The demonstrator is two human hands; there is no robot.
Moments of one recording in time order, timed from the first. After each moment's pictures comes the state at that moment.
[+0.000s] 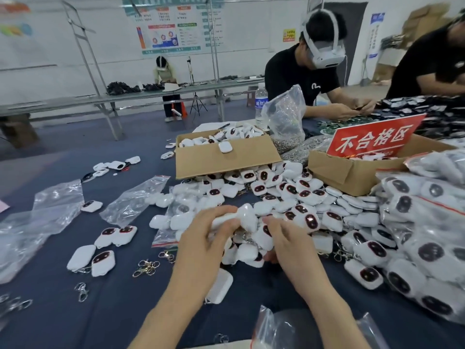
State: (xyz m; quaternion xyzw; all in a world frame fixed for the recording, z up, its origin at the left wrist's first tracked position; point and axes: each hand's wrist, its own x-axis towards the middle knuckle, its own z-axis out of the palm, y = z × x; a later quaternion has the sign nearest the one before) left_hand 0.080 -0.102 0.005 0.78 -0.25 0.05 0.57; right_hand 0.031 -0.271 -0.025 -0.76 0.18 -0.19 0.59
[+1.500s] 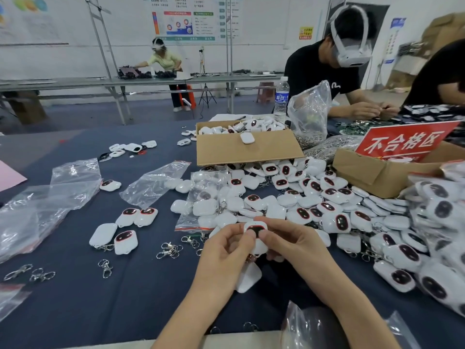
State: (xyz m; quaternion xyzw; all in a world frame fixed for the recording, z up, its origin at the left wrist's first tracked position) left_hand 0.066 -0.084 -0.018 0.63 -0.15 -0.11 0.76; right_hand 0.027 -0.237 -0.011 -0.70 0.02 -0.09 0.71
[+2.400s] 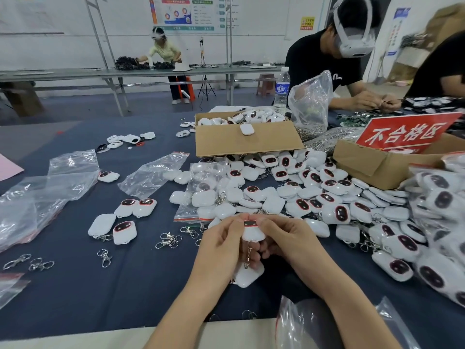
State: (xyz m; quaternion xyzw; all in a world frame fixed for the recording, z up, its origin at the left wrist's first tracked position) left_hand 0.070 -0.083 -0.022 0.63 -0.14 -0.15 0.74; right_hand 0.038 -0.230 -0.022 -0.68 0.04 -0.05 0.73
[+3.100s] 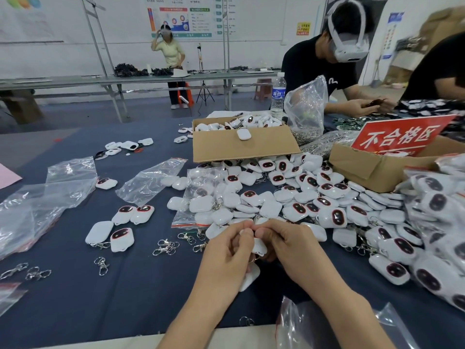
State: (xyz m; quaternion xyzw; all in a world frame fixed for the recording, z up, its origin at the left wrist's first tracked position) left_hand 0.060 -0.087 -0.027 0.68 -0.19 -0.09 0.70; right_hand 0.033 -0.237 -0.023 -0.84 0.07 -0.12 0.53
